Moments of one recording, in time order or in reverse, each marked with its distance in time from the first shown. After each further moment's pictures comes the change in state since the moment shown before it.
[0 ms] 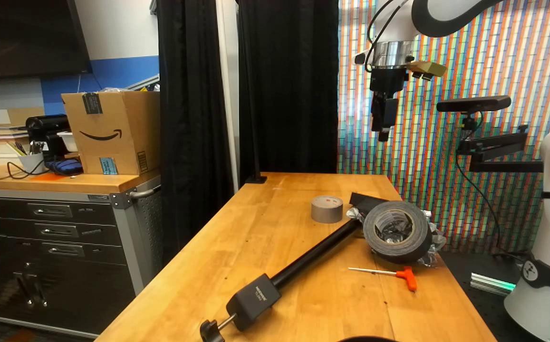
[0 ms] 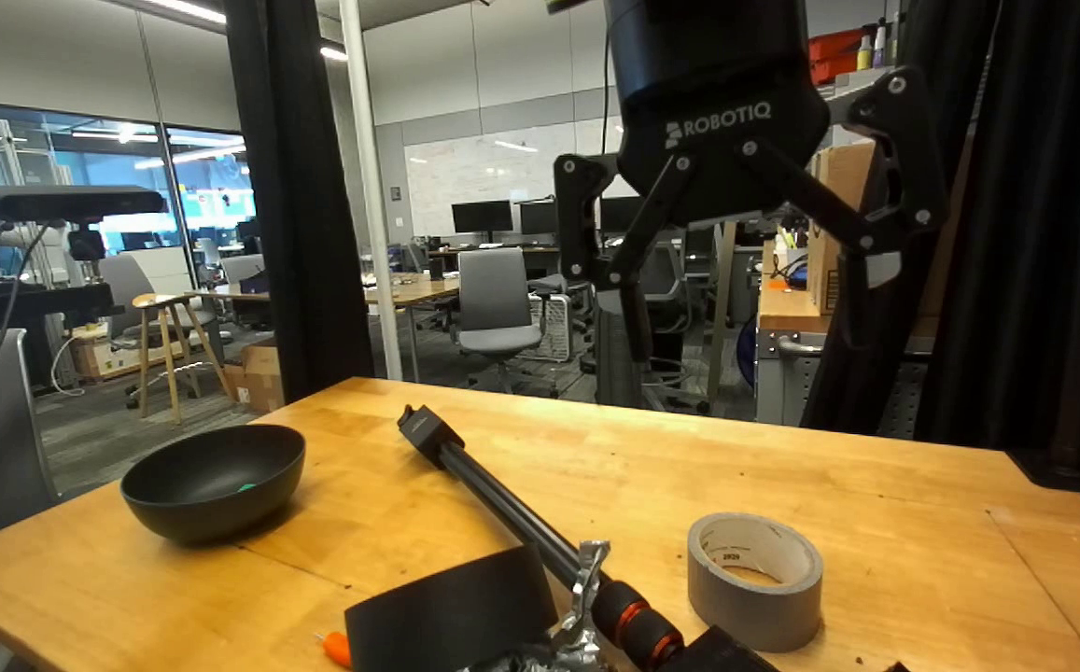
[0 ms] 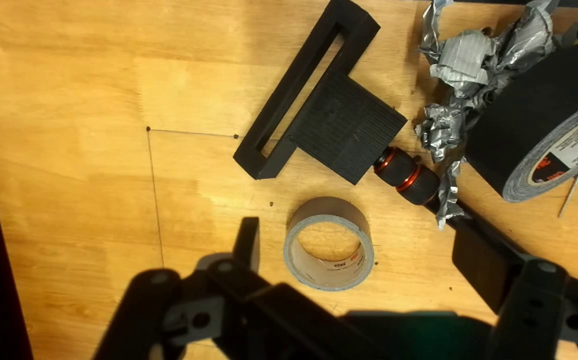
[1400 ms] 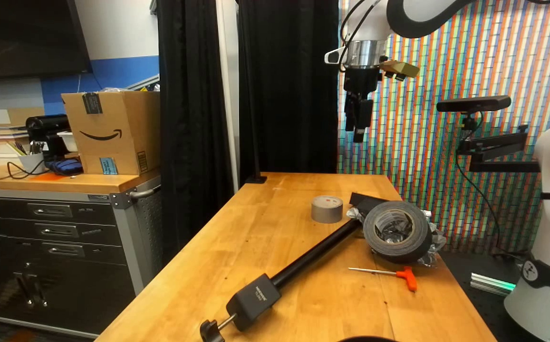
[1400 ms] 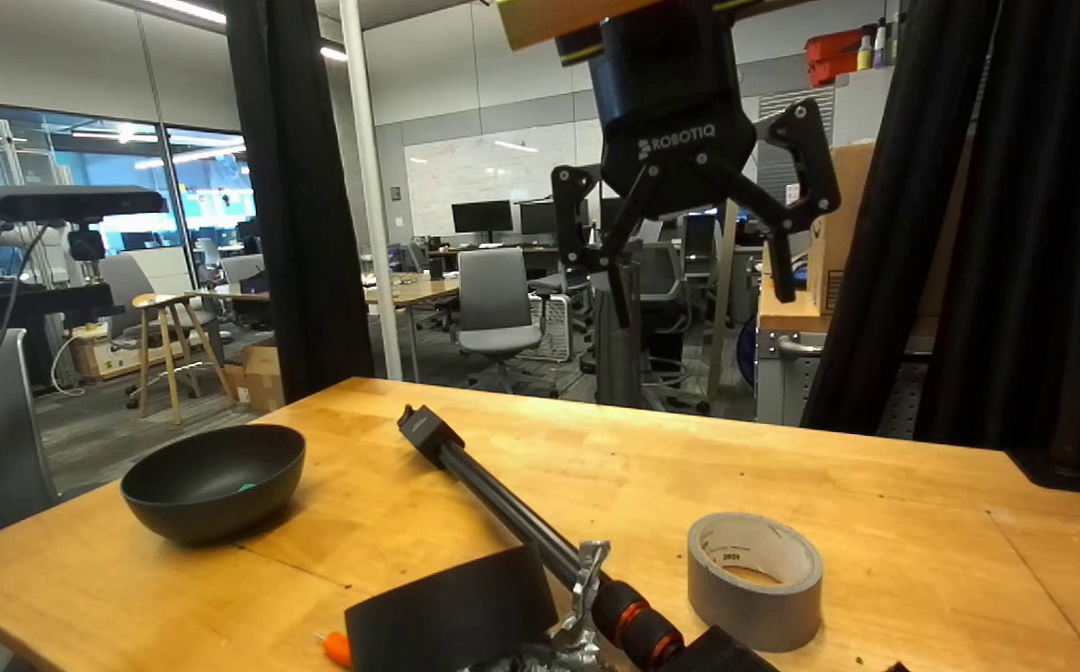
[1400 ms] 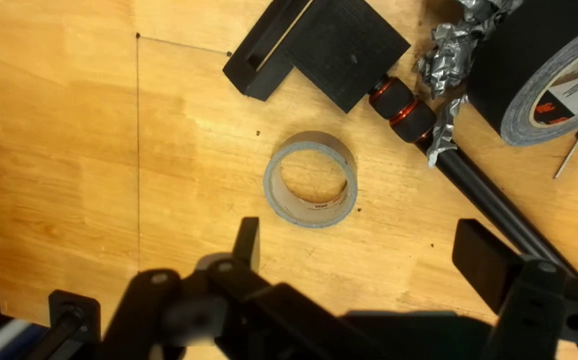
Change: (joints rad) arm 0.100 0.152 0.028 0.103 0.008 0.066 -0.008
